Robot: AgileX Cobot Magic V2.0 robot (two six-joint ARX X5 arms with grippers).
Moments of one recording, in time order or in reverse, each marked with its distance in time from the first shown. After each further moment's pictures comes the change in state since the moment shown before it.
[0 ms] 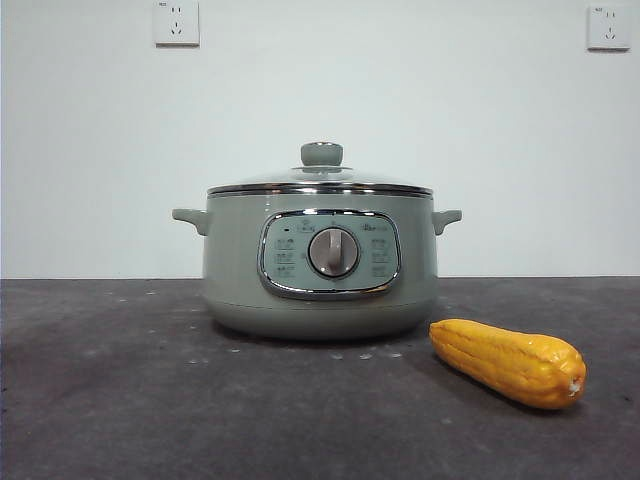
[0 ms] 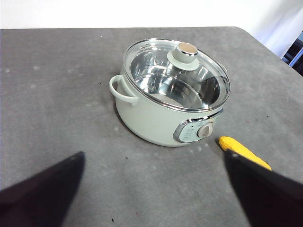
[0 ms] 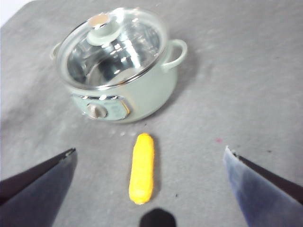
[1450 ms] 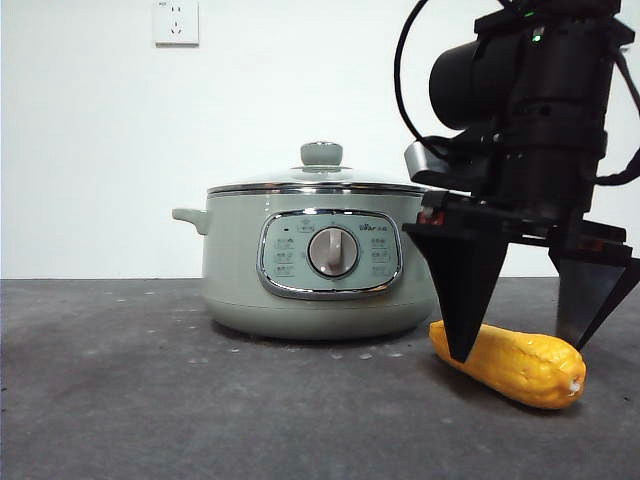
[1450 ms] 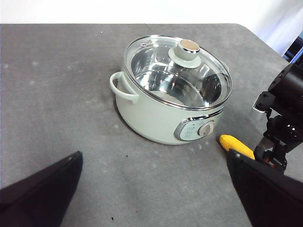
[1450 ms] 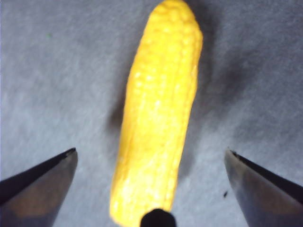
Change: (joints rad) left arm 0.000 0.018 0.000 0.000 0.000 -0.001; right arm 0.504 0.980 0.002 0.159 0.309 0.084
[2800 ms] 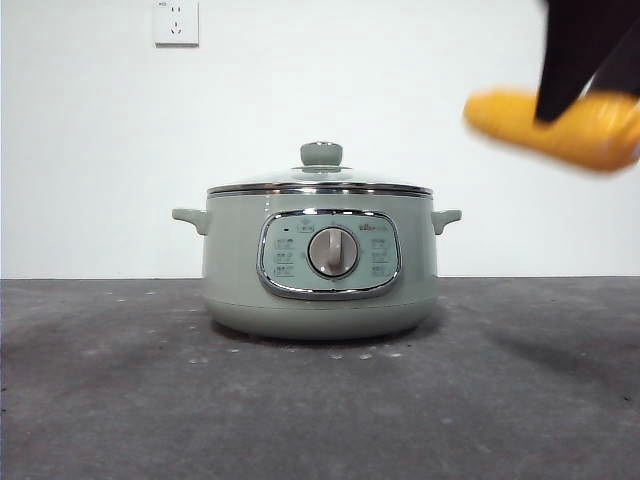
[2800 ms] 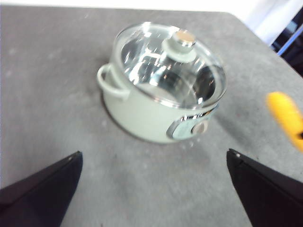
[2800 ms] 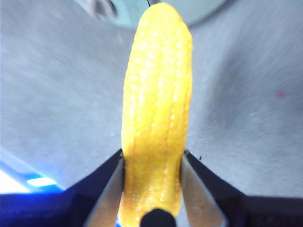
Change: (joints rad) left arm -0.028 0.137 0.002 0.088 0.052 0.000; right arm 0.000 -0.566 0.000 -0.150 0.006 -0.009
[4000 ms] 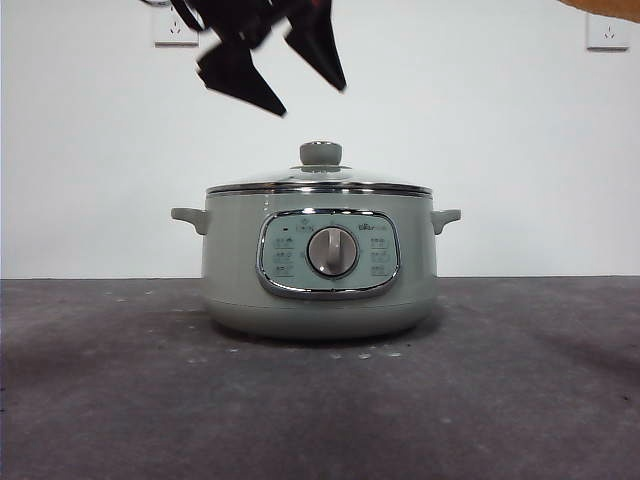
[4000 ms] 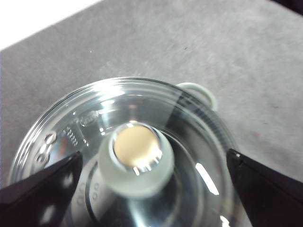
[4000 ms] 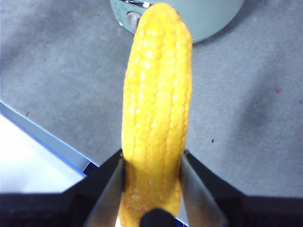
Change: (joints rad) left arm -0.481 1.055 0.735 0.228 -0.273 0.145; right arm 0.000 -0.300 0.001 -0.143 -0.068 0.024
